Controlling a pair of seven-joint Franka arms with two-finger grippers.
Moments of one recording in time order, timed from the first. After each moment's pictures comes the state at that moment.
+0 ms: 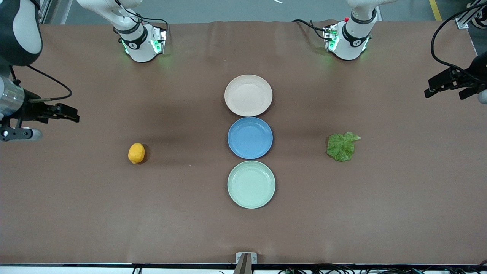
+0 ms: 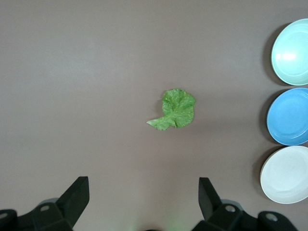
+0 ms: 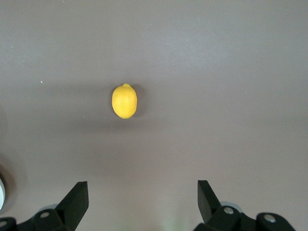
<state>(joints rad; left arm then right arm) 0.20 0.01 -0.21 -1.50 -0.05 1.48 0.04 0.05 0.08 -0.08 -1.62 0.00 1.57 -0.05</state>
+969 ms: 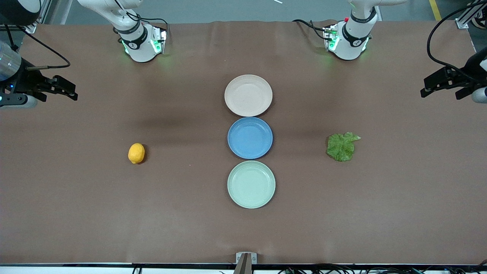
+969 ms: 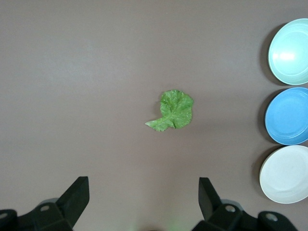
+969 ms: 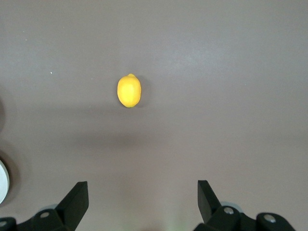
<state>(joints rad) -0.01 0.01 0.00 -1.49 -0.05 1.48 0.04 0.00 -0.13 -0.03 -1.81 0.00 1.63 -0.05</state>
